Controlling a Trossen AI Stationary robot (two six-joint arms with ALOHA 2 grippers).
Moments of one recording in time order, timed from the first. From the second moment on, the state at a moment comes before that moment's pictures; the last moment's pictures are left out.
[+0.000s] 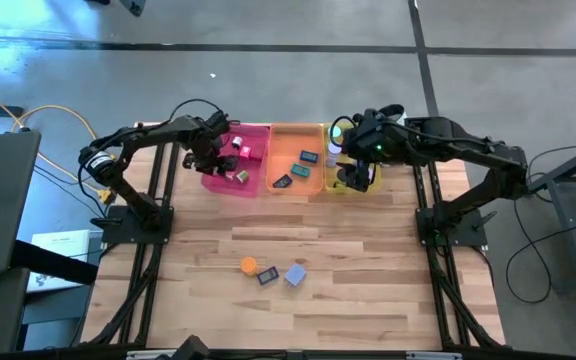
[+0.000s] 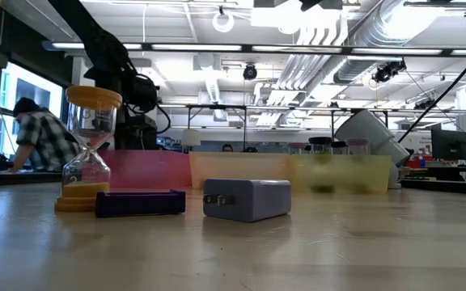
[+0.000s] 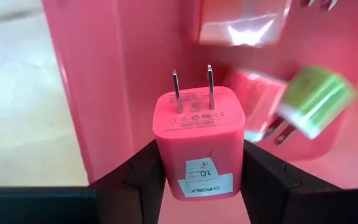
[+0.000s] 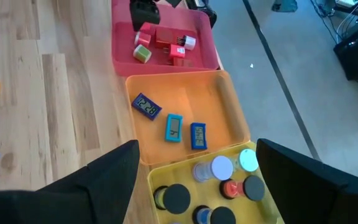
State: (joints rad) left arm 0.86 1.56 0.95 -0.84 0.20 -0.57; right arm -0.08 1.43 1.77 -1.16 0.36 -0.03
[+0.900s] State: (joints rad) left arm 0.85 1.56 0.97 -0.82 0.09 -0.46; right arm -0.08 1.43 1.77 -1.16 0.36 -0.02
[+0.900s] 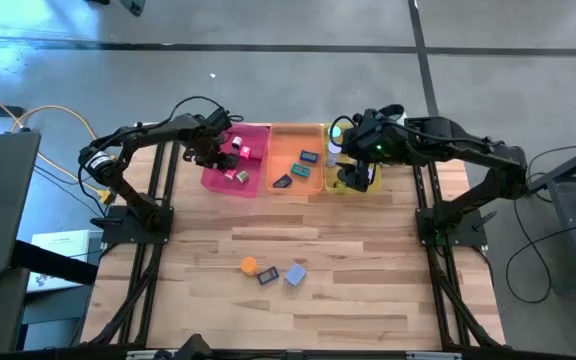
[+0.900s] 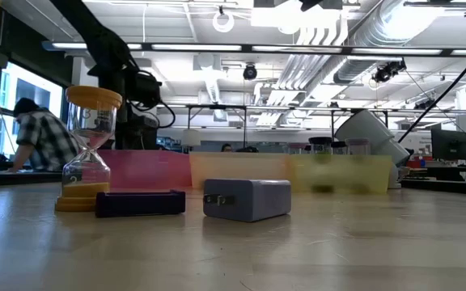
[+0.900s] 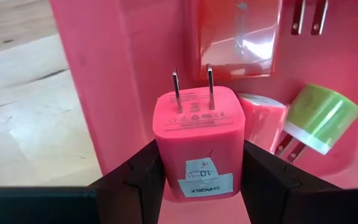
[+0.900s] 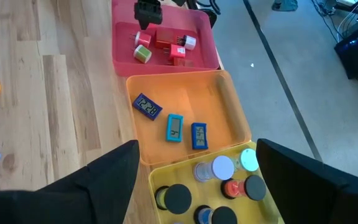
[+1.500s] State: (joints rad) left arm 0.79 1.58 0.97 -0.80 0.02 -0.38; right arm -0.08 1.43 1.77 -1.16 0.35 -0.02
